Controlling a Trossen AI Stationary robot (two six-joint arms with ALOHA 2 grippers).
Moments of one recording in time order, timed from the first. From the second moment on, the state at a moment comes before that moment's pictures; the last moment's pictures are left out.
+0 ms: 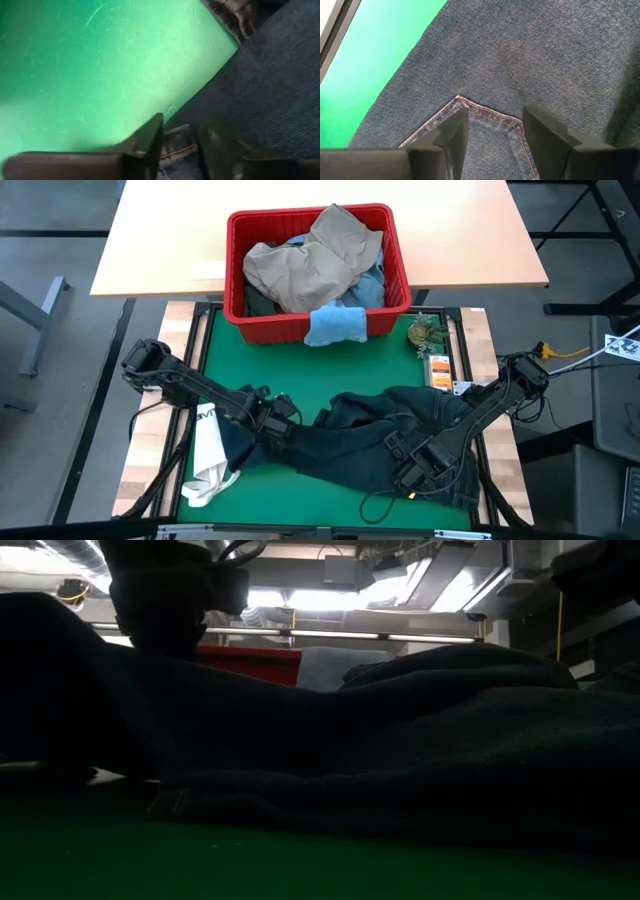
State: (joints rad) left arm -0.35 1.67 1.12 -0.84 -0.38 -0.81; right arm 0.73 1.65 1.21 -0.96 0.01 0.10
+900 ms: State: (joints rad) left arm -0.50 1.65 1.39 -1.09 -0.53 -0.86; right arm 0.73 1.65 1.21 -0.93 0.01 0.10
